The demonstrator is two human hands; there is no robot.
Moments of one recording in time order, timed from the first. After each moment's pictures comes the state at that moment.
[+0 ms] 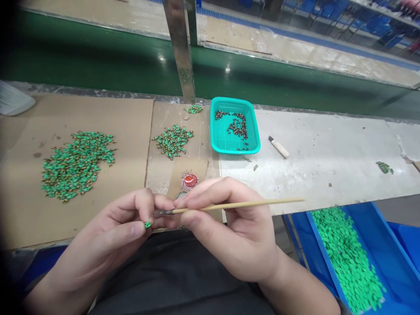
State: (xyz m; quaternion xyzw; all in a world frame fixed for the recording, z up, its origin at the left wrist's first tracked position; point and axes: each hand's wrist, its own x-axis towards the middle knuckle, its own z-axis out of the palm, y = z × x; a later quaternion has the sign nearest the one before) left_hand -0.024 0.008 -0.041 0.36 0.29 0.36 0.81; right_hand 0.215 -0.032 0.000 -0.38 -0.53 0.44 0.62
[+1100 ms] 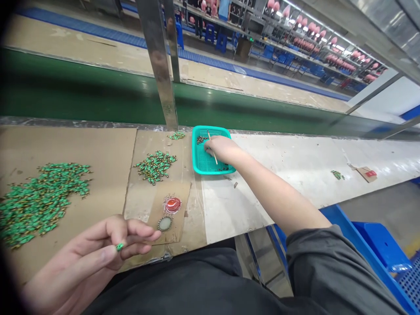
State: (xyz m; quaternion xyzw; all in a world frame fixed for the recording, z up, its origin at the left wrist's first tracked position) left_hand -0.042 0.011 -0.066 0.37 0.39 0.38 0.76; right_hand 0.327 0.205 -0.029 -0.58 -0.81 0.06 -0.04
